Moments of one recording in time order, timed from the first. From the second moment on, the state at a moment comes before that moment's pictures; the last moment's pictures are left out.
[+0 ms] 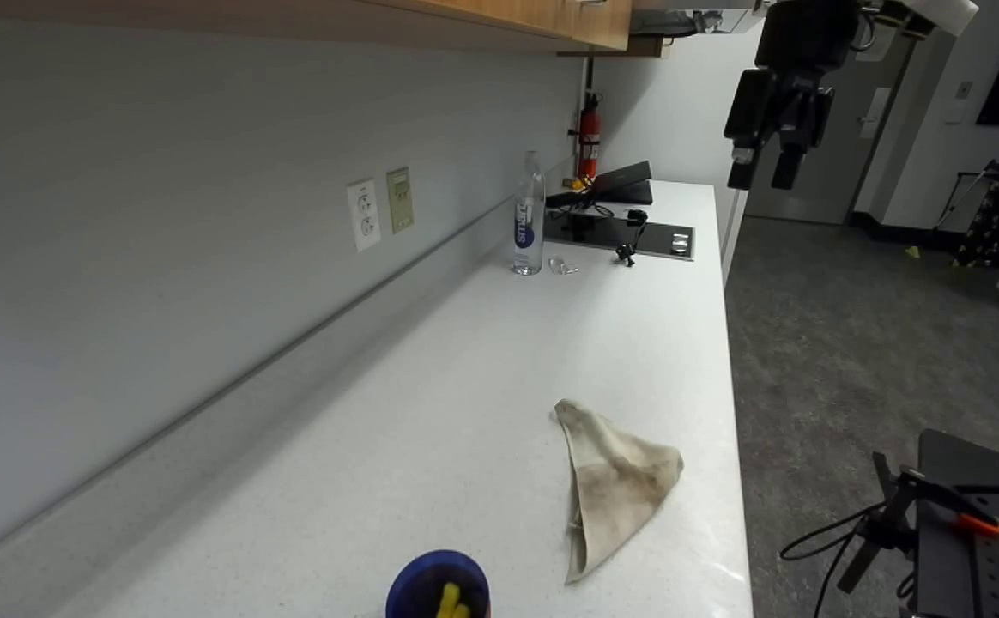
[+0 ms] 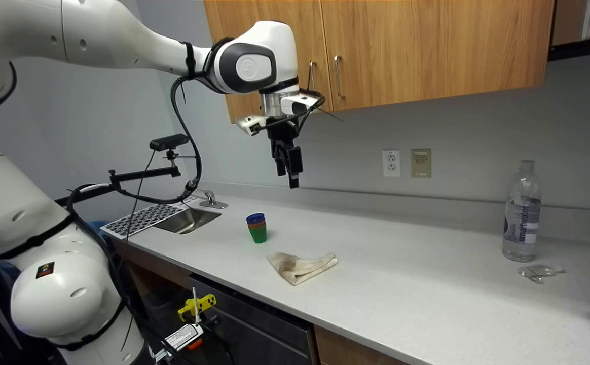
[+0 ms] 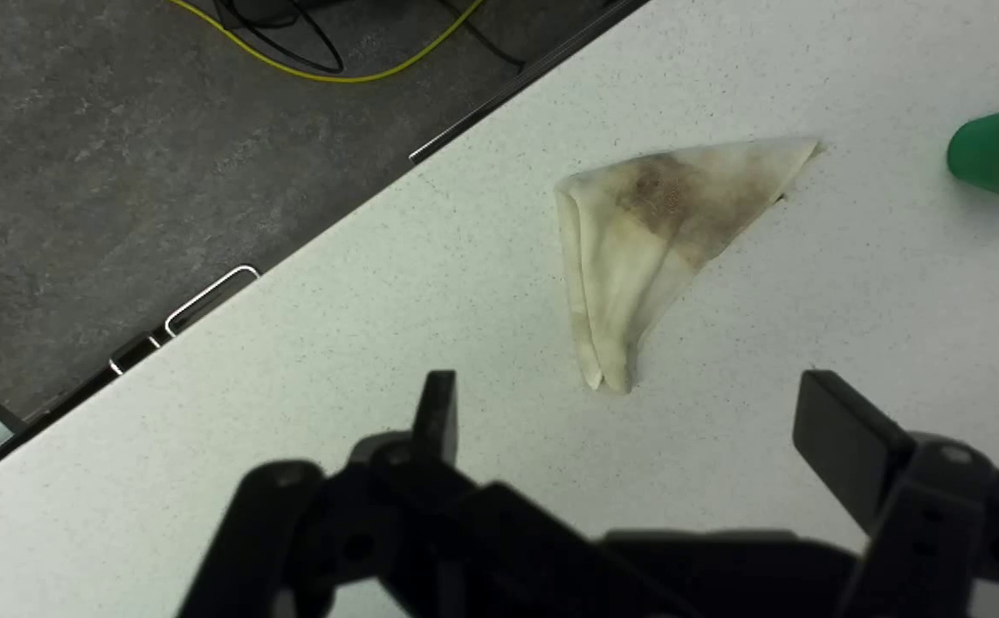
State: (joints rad) arm -0.01 -0.31 -0.04 -2.20 0.11 1.88 0.18
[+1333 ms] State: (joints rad) arm -0.01 -0.30 0.01 -2.30 0.10 2.00 0.18
